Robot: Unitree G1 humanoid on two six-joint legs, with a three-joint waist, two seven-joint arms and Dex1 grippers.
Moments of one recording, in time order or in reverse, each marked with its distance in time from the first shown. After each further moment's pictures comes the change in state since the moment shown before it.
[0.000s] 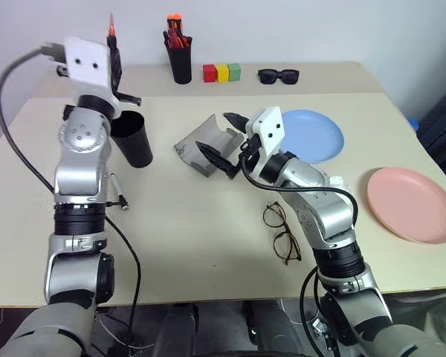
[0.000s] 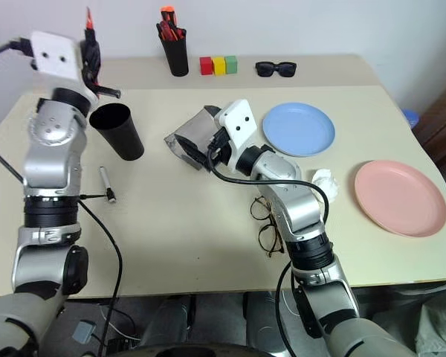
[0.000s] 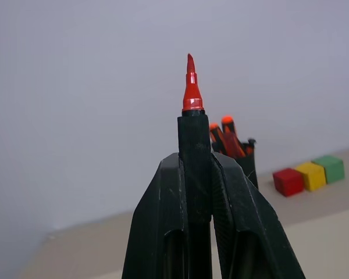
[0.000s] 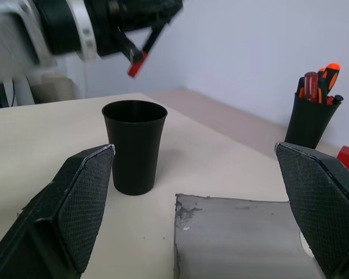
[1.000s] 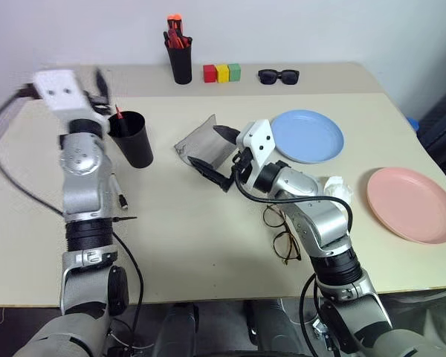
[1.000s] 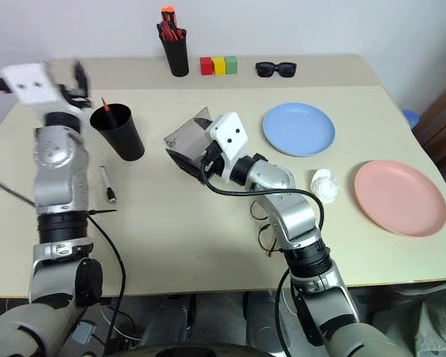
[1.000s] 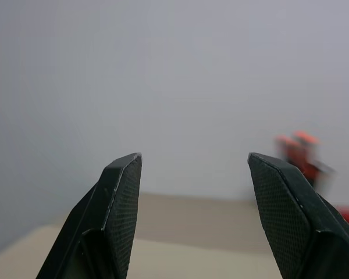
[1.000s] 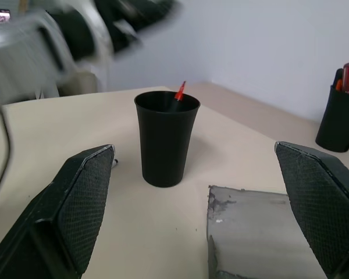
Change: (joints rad) left arm 0.138 -0.100 0.253 -0.152 -0.061 -0.034 0.283; right arm 0.044 0.001 0.050 -0.031 0.001 0.004 0.033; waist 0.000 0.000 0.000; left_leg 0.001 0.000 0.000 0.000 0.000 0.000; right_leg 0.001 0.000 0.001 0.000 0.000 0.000
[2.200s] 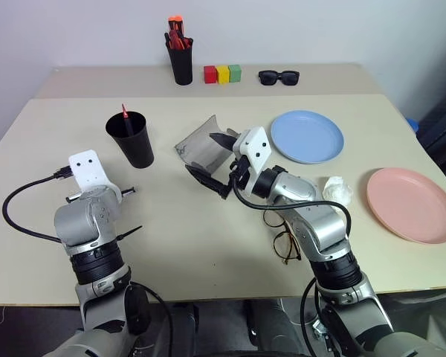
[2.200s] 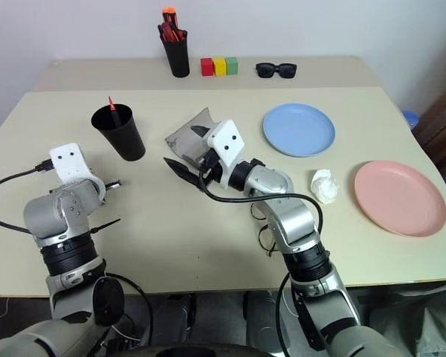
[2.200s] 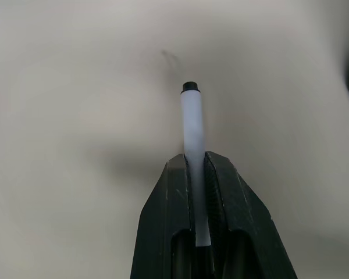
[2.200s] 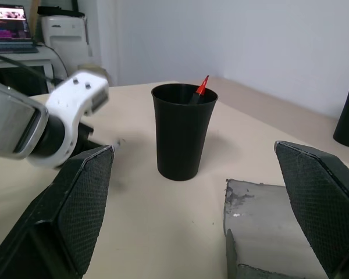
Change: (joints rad) left arm 0.096 -0.138 0.066 -0.205 0.041 0.910 0.179; right arm 0.020 0.006 0.023 -0.003 -0.004 -0.002 0.020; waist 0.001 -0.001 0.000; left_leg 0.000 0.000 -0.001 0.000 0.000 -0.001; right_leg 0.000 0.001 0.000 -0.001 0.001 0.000
